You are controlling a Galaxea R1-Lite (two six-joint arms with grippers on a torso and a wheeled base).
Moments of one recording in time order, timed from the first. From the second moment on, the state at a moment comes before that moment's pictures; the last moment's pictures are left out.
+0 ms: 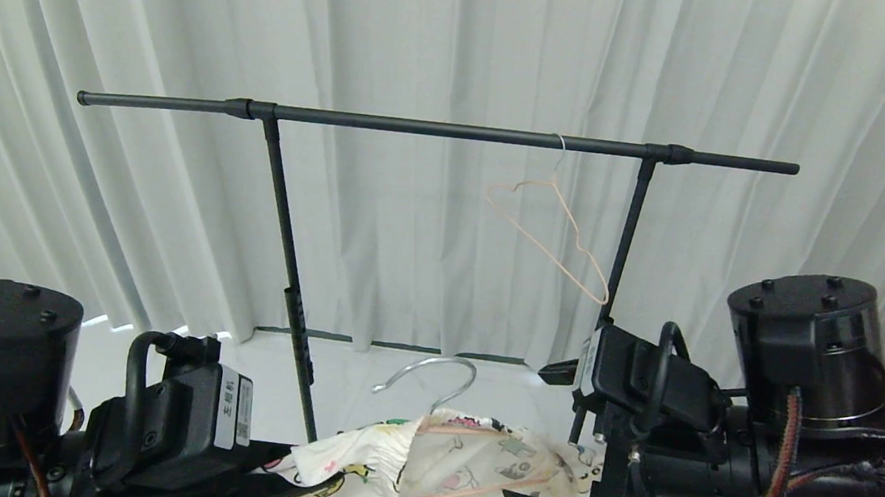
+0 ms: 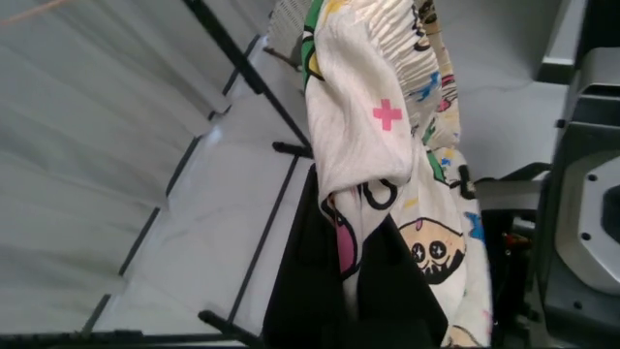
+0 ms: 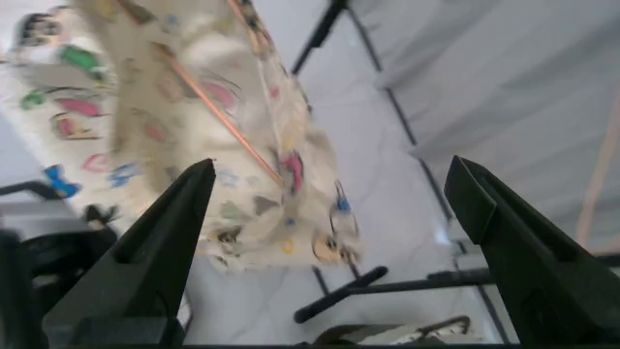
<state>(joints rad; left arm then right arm) -0.55 1.27 -0.44 -0.34 -0.51 0.59 0.90 1.56 -0.83 -0.22 0.22 -0.43</state>
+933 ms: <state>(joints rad) -0.63 1.25 -0.47 -0.33 -0.51 0.59 0.93 1.65 -0.87 -0.24 0.21 -0.43</state>
